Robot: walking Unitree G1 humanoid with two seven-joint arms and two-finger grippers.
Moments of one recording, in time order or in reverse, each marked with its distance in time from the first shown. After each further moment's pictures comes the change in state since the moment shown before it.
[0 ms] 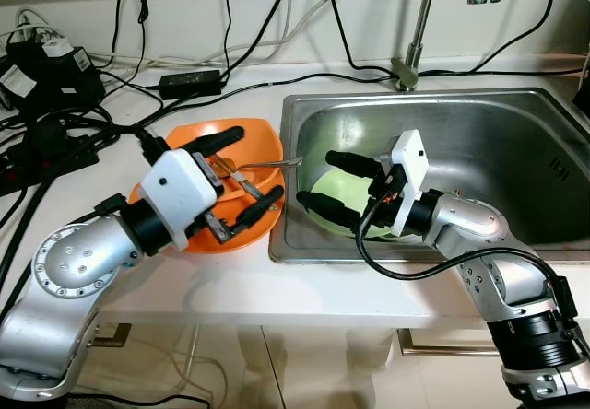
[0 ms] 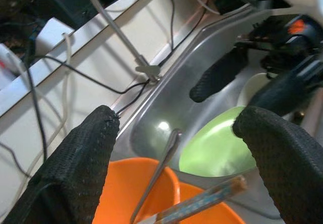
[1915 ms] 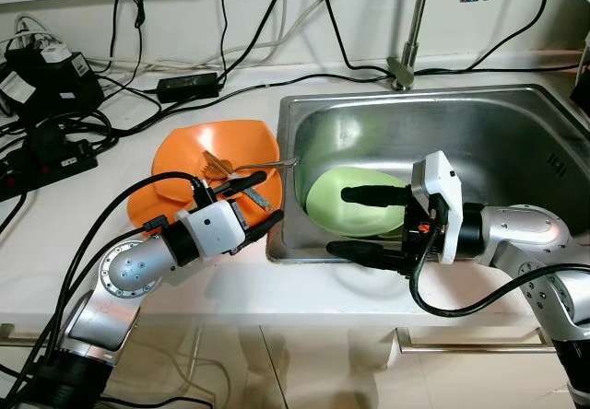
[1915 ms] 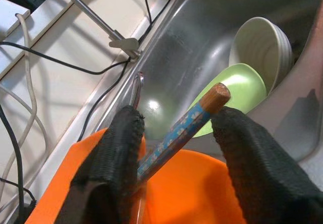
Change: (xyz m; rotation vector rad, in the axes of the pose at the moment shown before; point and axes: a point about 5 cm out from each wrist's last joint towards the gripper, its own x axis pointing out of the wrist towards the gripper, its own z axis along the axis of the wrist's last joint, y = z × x) left arm 0.018 -0.014 -0.073 0.132 0.037 -0.054; right arm -0.041 0.017 0.012 -0.010 0.122 0.272
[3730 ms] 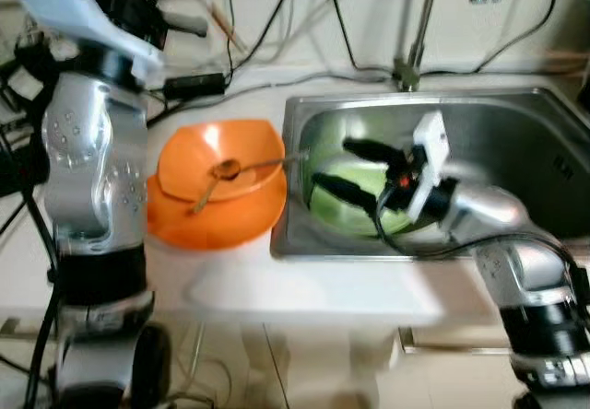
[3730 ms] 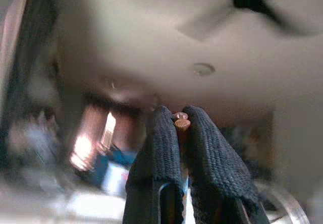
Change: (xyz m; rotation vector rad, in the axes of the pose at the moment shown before) left arm 0.007 0.155 0.111 -0.799 -0.717 0.818; right arm 0.025 -0.045 0.016 0.072 -0.249 -0.361
